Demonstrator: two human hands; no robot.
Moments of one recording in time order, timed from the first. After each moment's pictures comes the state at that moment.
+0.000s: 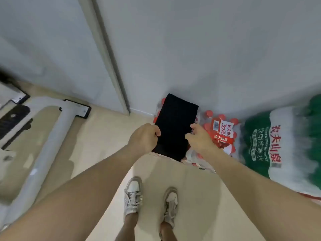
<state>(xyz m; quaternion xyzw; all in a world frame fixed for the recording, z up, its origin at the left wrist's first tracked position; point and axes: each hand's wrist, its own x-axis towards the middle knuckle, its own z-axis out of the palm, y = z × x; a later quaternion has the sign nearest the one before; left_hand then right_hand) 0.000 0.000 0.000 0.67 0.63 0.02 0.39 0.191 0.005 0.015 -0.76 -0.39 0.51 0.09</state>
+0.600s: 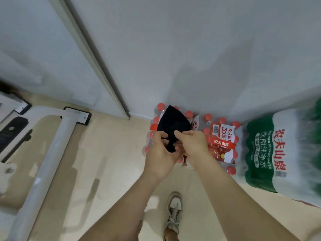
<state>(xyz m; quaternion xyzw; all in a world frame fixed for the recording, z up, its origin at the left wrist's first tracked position) 0.071 -0.023 0.021 0.43 0.69 0.25 0.52 0.174 0.018 0.033 -0.75 -0.22 0.57 0.26</state>
